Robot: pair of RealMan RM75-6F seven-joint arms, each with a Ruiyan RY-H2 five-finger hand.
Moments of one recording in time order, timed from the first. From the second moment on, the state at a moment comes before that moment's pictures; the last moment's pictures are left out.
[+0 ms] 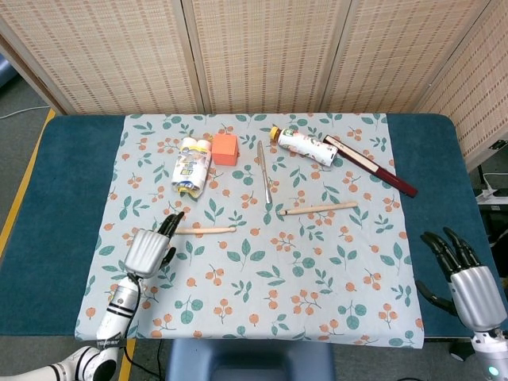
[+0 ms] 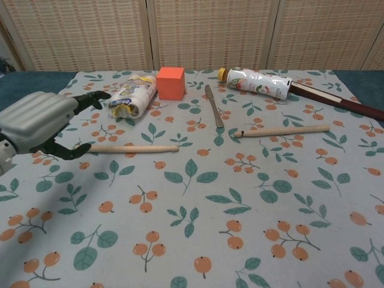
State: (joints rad) left arm -0.46 -1.69 -0.19 -1.35 1.44 1.19 0.52; right arm 0.05 -1.16 0.02 -1.48 -1.73 1.69 0.12
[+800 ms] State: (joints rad) left arm -0.57 -1.88 -0.20 -1.00 1.33 1.10 0.48; right arm 0.06 -1.14 0.01 -1.51 -1.72 1.65 0.13
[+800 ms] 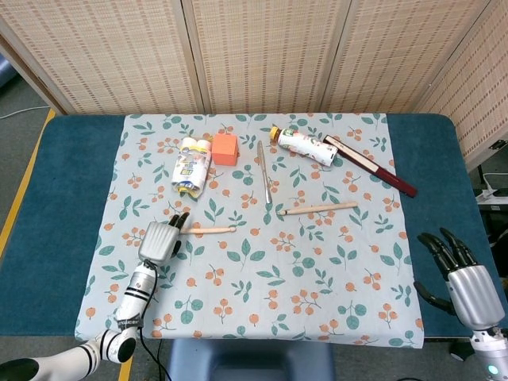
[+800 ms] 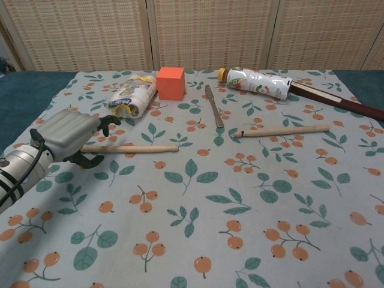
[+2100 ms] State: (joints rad) left arm -0.58 -2.01 -0.15 -0.71 1.39 1.23 0.32; right arm 0.07 -1.12 0.00 -1.53 -1.71 1.60 0.13
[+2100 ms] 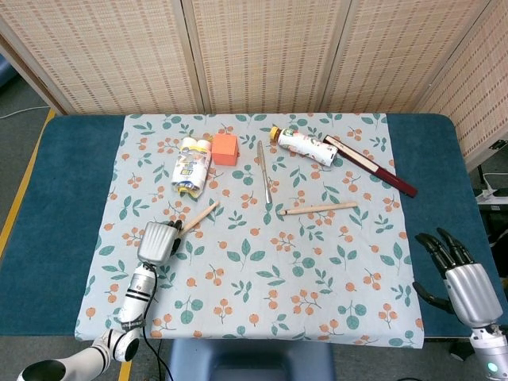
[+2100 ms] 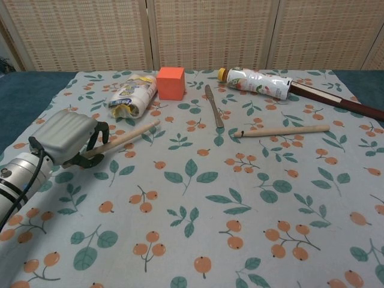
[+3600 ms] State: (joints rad) left arm -0.38 -1.32 -0.14 -1.52 1.52 1.49 0.27; right arm 0.51 -1.42 0.14 -0.98 -1.51 1.04 0.04
